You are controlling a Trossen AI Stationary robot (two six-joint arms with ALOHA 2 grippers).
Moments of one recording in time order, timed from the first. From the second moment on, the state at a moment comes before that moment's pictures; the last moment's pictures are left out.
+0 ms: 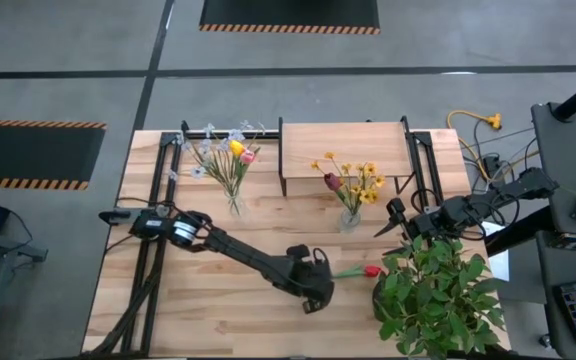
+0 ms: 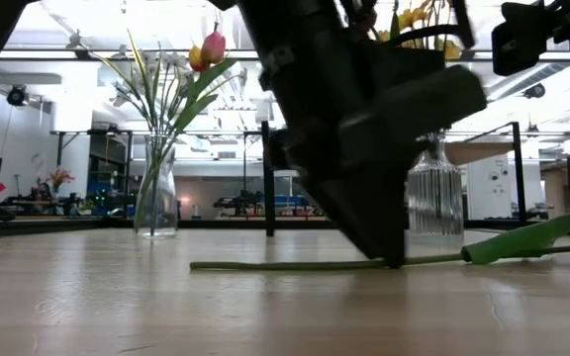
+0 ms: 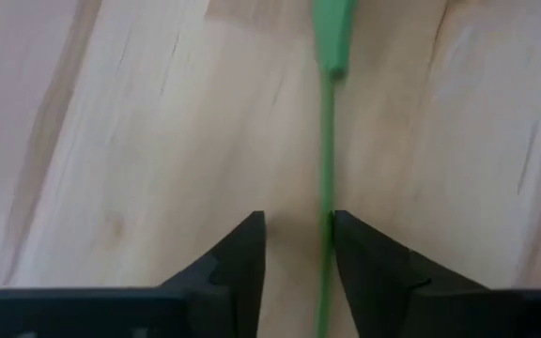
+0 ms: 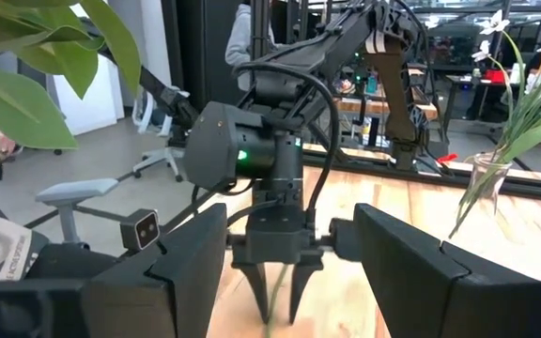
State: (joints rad) left arm -0.37 2.34 1.89 -0.75 -0.28 -0.58; right arm 0.38 0.35 0.18 0.16 0.00 0.03
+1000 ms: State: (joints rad) left arm -0.36 2.02 1.58 -0.75 -0.22 -0.42; right arm 0.38 0.35 0.18 0.17 0.00 0.03
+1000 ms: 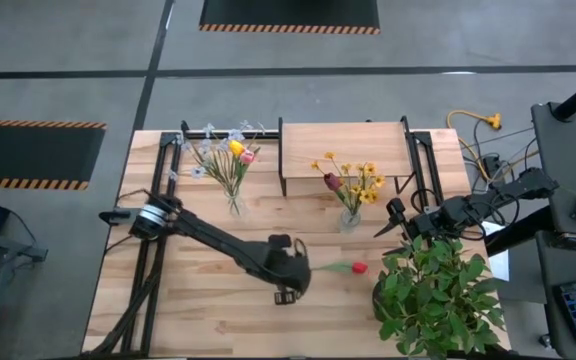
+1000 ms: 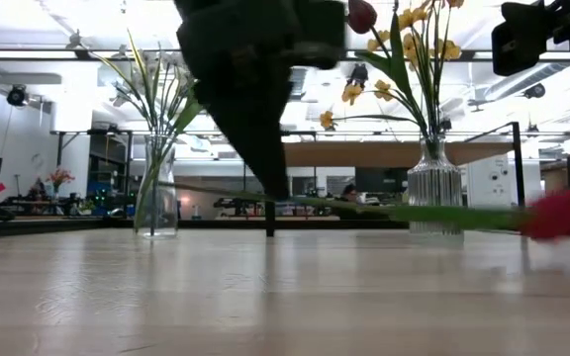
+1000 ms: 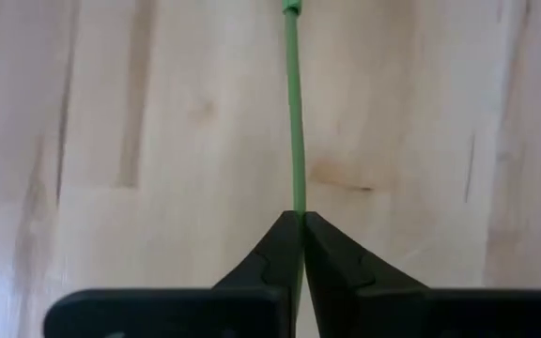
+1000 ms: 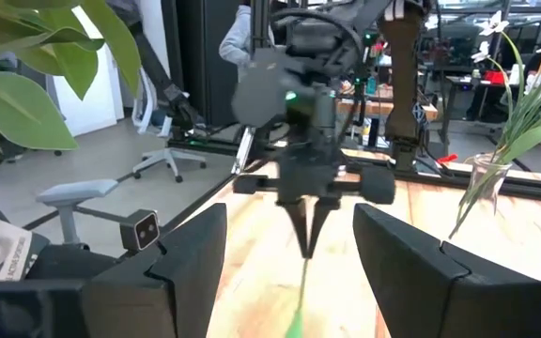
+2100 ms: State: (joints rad) left arm -0.39 1.48 0.65 0.55 -0.29 -0.16; right arm 0.38 0.39 0.18 0.33 0.00 0.03
